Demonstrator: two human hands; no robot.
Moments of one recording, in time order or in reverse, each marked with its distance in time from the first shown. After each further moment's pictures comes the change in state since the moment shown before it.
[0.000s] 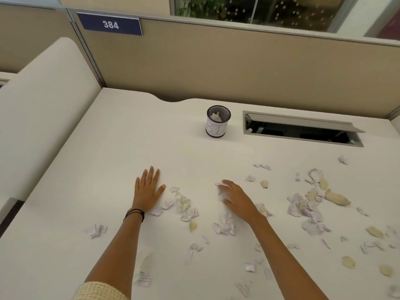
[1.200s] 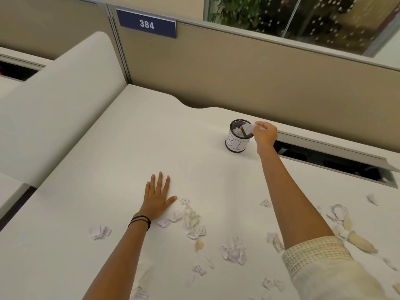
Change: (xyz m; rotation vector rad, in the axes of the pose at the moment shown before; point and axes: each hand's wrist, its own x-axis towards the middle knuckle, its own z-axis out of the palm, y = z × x) left_hand 0.000 0.002 -0.009 0.009 -0.149 0.000; right_hand 0.208 -0.063 -0.144 0.709 0.695 0.403
